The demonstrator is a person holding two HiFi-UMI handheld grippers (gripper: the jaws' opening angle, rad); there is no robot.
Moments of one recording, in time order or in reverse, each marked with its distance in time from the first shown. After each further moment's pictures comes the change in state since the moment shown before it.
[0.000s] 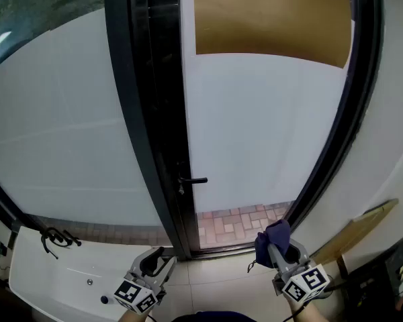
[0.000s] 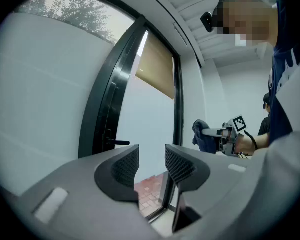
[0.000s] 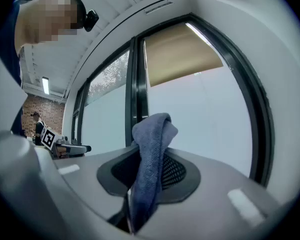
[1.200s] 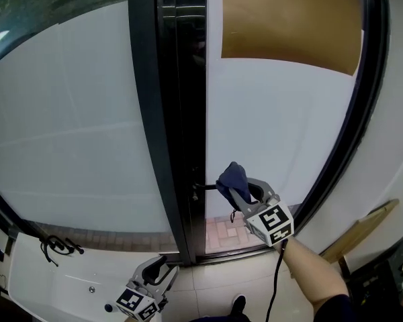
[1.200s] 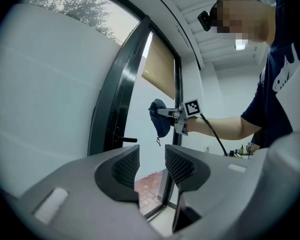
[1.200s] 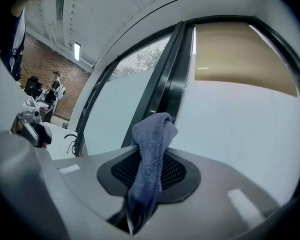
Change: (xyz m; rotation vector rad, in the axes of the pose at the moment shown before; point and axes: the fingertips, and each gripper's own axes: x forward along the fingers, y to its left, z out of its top) left arm -0.034 0.054 -0.012 -0.016 0.011 -0.042; right arm 0.240 0.070 0.059 -0.467 0.031 0.161
